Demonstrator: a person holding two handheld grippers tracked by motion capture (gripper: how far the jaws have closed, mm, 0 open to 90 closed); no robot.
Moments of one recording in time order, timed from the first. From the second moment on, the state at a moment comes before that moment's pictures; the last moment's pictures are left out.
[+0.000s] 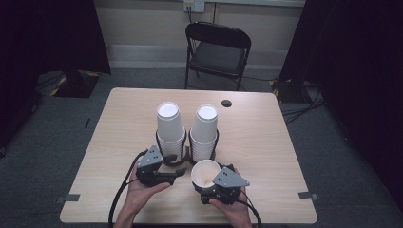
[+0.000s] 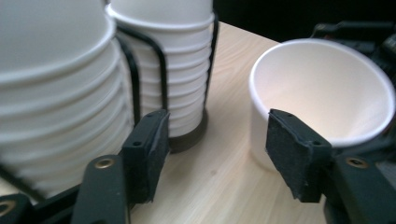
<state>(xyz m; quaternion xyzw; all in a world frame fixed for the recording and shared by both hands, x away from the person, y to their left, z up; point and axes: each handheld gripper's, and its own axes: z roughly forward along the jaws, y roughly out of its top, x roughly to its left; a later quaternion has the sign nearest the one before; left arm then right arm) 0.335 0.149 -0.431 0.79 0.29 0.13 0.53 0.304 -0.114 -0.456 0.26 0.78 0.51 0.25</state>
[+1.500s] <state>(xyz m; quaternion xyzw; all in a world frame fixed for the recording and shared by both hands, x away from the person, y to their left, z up) 0.311 0.198 -0.496 0.68 0.42 0.30 0.52 0.400 -0.204 -0.435 0.43 0.68 0.53 0.27</state>
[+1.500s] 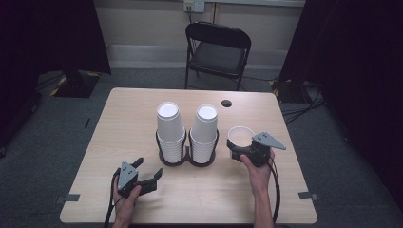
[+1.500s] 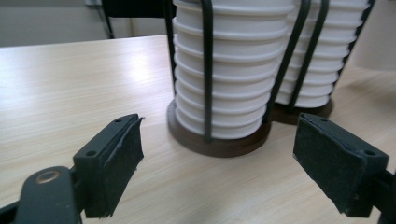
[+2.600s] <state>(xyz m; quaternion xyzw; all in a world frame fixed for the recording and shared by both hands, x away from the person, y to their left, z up) 0.306 0.196 -0.496 0.66 0.43 0.33 0.52 0.464 -0.211 -0.448 0.47 0.66 0.51 0.29</state>
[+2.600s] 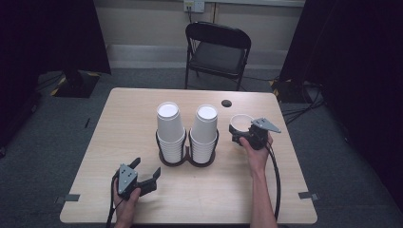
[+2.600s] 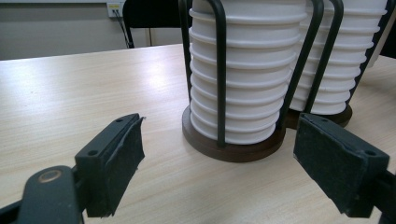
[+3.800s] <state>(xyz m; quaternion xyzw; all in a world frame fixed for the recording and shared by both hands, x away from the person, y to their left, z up) 0.306 0.196 -0.496 0.66 0.43 0.33 0.52 0.461 -0.209 -0.484 0.49 0.69 0.46 0.25</state>
